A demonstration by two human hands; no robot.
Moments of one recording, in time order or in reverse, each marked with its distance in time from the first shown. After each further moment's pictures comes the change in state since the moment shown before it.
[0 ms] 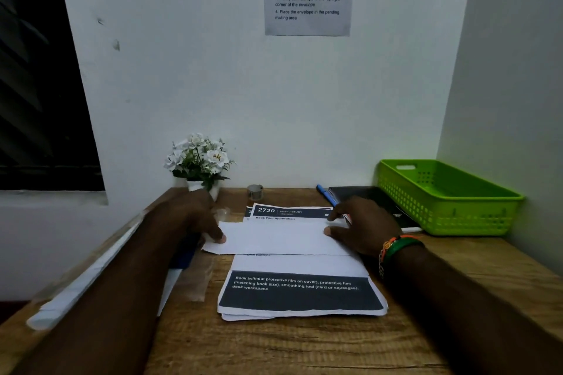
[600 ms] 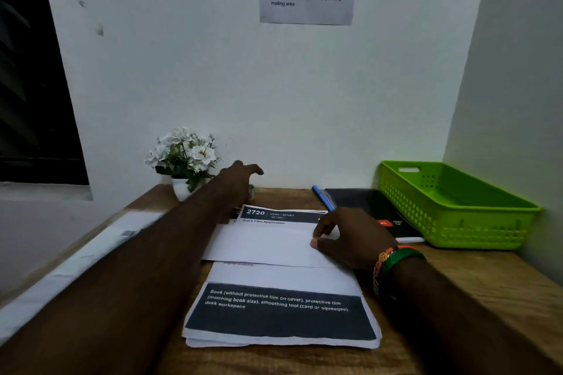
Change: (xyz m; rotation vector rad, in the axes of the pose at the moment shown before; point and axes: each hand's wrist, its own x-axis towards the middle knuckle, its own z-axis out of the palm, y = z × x) left_hand 0.118 0.069 0.026 -0.059 0.330 0.341; right_hand 0.012 0.002 0.006 0.057 -0.145 -0.083
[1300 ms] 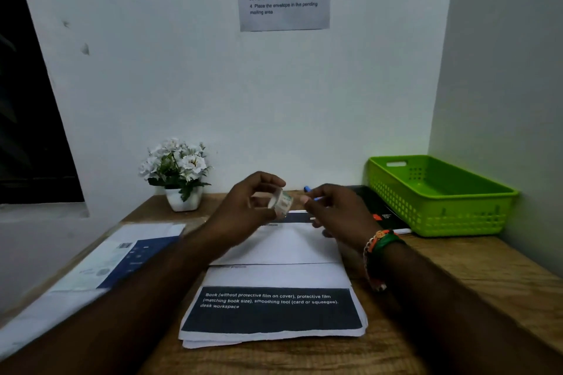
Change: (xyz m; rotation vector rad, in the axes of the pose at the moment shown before) left_hand -0.109 0.072 -0.017 -1.095 -0.013 0.174; right_hand 0.000 -0.017 -0.010 0.735 0.219 0.154
